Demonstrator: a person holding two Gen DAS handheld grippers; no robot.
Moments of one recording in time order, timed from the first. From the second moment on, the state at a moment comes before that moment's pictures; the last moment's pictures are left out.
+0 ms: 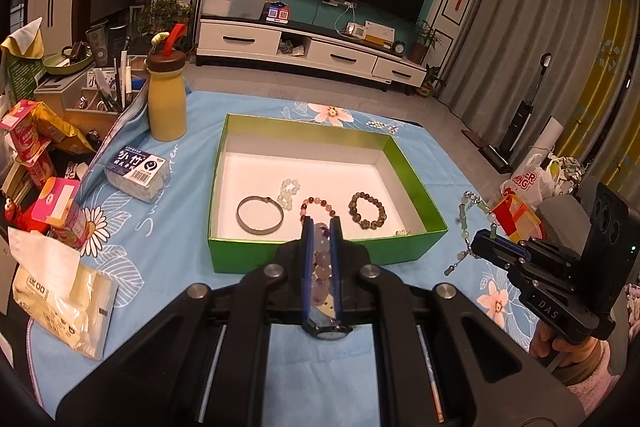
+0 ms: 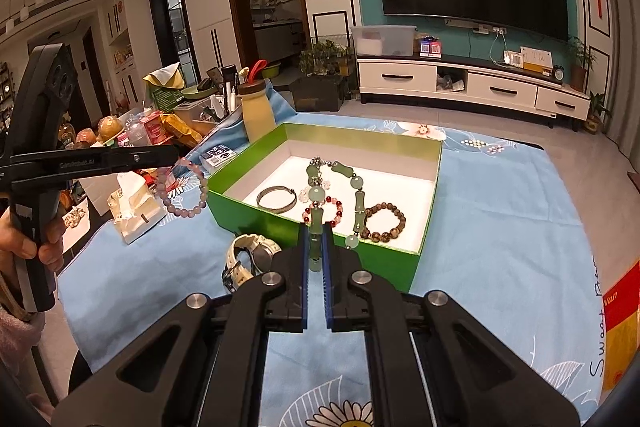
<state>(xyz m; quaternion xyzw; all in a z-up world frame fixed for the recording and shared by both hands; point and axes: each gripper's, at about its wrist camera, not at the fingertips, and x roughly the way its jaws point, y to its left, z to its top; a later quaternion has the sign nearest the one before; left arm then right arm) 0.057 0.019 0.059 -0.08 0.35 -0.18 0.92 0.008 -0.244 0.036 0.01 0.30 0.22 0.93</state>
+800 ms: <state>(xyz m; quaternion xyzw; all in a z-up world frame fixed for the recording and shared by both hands) 0.113 0.003 0.055 -0.07 0.35 -0.19 0.92 0.054 -0.236 0.037 0.01 0.29 0.22 0.93</state>
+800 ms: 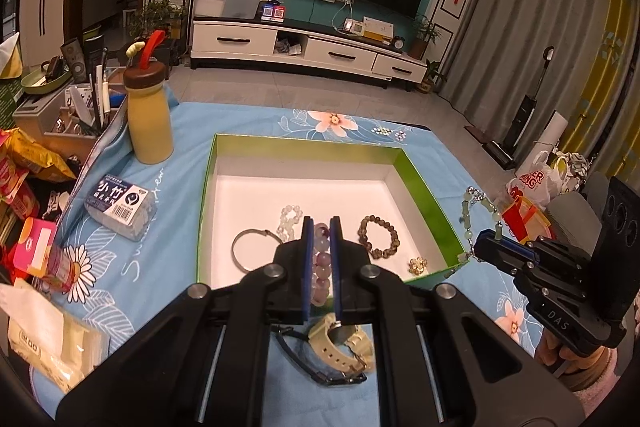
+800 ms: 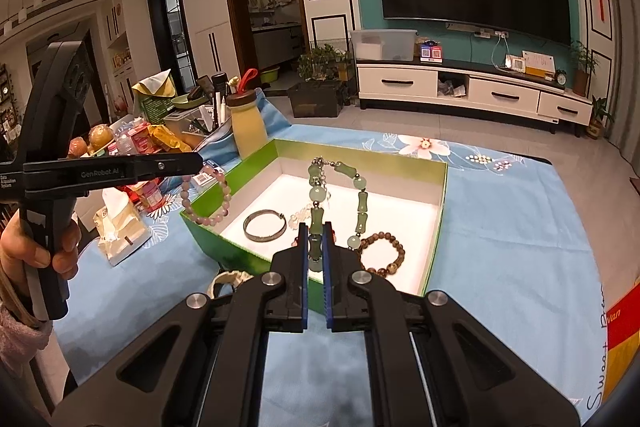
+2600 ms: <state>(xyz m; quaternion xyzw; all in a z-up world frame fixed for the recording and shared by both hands) 0.262 -0.013 -0.011 -0.04 0.45 -0.13 0.88 0.200 -0.215 -0.006 -0.01 0.40 0.18 0.90</state>
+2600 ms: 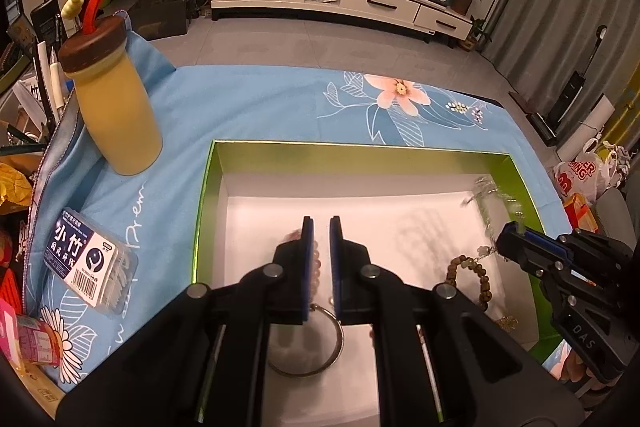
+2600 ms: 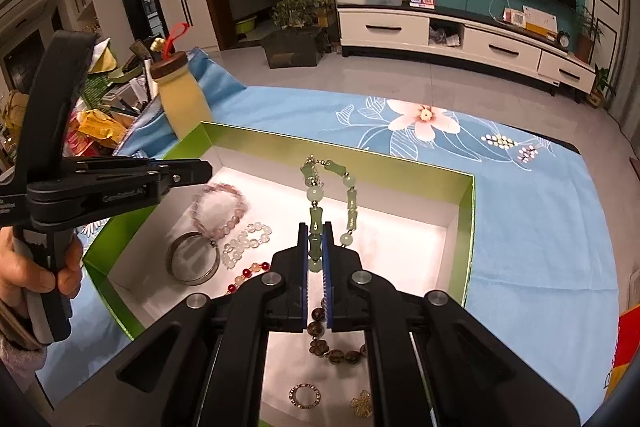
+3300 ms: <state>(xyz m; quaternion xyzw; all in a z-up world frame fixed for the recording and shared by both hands) 0.216 0.001 0.021 -0.05 0.41 -0.12 0.90 0.165 -0.252 0.005 0.06 0.38 0.17 0.91</state>
